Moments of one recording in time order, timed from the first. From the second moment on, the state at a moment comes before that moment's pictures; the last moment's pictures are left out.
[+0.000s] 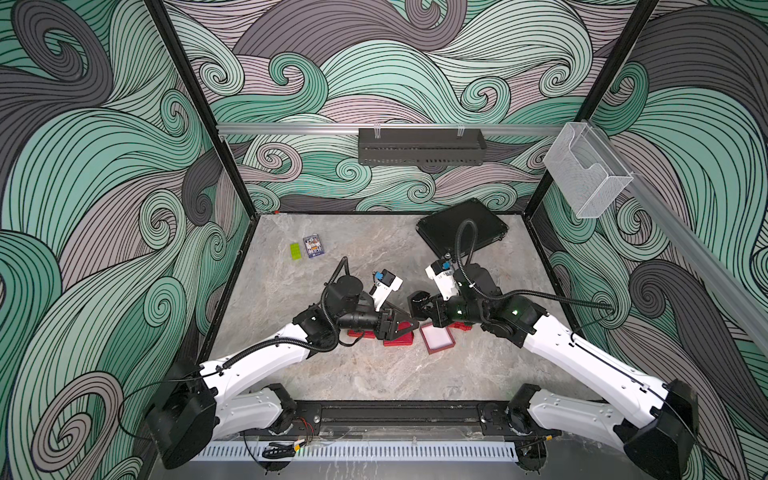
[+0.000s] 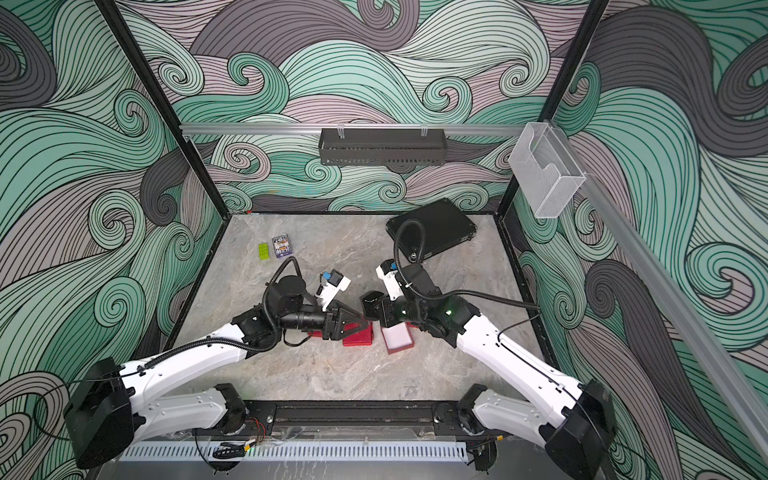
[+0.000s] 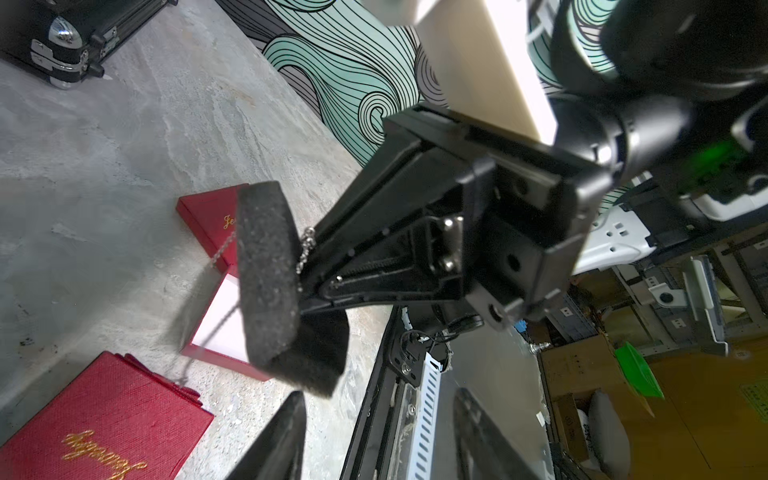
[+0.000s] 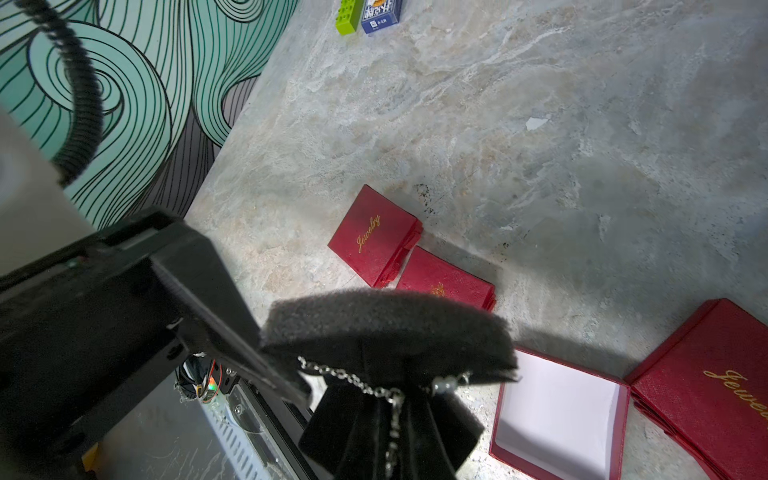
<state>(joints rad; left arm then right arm) -0.78 1.18 0.70 0.10 0.64 -0.53 0.75 1.09 0.93 -0.55 -0.23 0.39</state>
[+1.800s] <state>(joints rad) -0.81 1.17 0.73 -0.04 0.43 -0.37 0.78 1.03 0.90 -0.52 -0.26 0.36</state>
